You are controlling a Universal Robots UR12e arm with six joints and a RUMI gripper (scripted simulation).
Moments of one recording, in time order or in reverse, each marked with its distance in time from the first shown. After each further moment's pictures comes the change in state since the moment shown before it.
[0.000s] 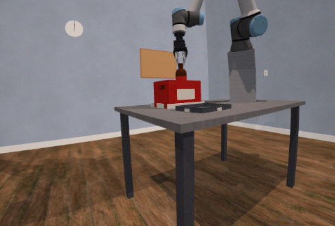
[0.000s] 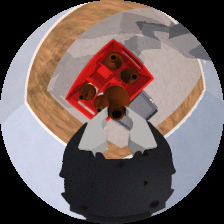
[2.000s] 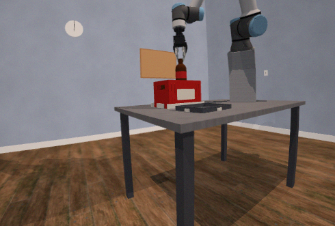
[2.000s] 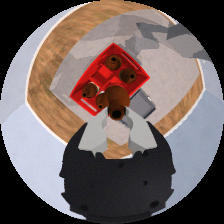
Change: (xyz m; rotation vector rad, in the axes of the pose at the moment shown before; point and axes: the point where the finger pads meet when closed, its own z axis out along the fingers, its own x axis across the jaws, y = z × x) arm 0.000 0.000 -0.031 0.000 0.000 0.000
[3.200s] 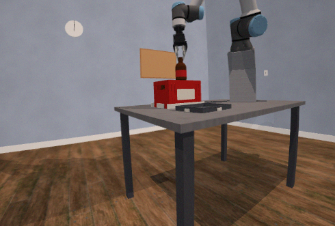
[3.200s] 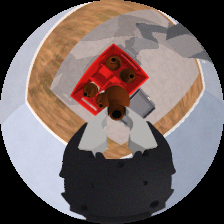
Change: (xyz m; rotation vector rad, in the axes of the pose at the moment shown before) arm 0.000 0.000 -0.009 0.000 0.000 0.000
